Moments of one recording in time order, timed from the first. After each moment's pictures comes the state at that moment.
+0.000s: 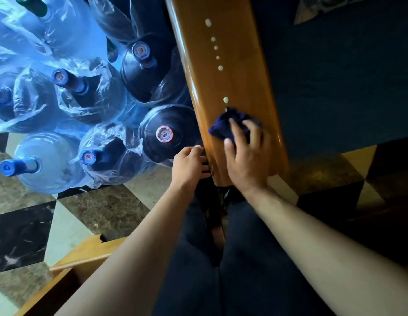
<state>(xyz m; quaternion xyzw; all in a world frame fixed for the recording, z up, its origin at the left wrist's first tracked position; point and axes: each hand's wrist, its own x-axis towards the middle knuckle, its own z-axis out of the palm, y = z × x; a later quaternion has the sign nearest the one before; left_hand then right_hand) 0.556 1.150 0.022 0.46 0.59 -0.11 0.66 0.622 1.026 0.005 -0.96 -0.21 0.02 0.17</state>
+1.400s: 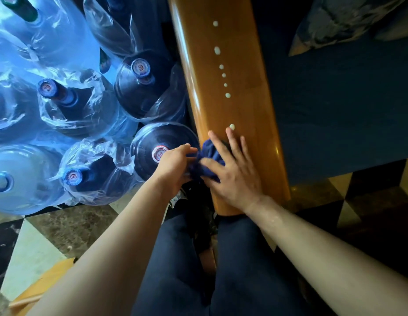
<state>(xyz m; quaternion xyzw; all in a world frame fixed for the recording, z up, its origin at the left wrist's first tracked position) 0.596 1.220 0.010 0.38 0.56 -0.19 0.71 0.649 1.053 -0.015 -0.87 -0.48 0.11 0.08</state>
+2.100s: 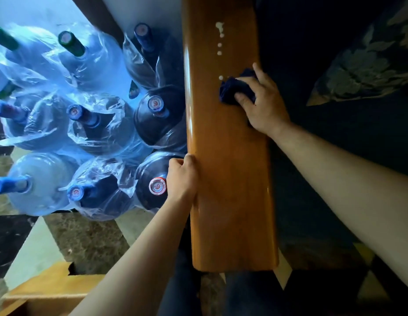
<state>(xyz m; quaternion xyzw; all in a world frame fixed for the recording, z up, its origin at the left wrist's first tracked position) 0.681 1.197 0.007 0.50 0.67 0.00 0.55 0.914 1.144 -0.015 -0.87 -0.38 0.17 0.26</state>
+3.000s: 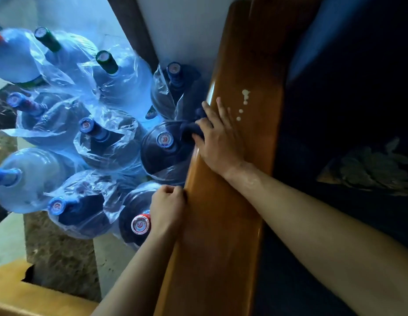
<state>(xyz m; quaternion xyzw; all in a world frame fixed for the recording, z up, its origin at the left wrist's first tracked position) 0.721 1.236 -0.006 0.45 0.72 0.09 0.51 0.898 1.269 -0.004 -0.78 -0.59 0.13 0.13</state>
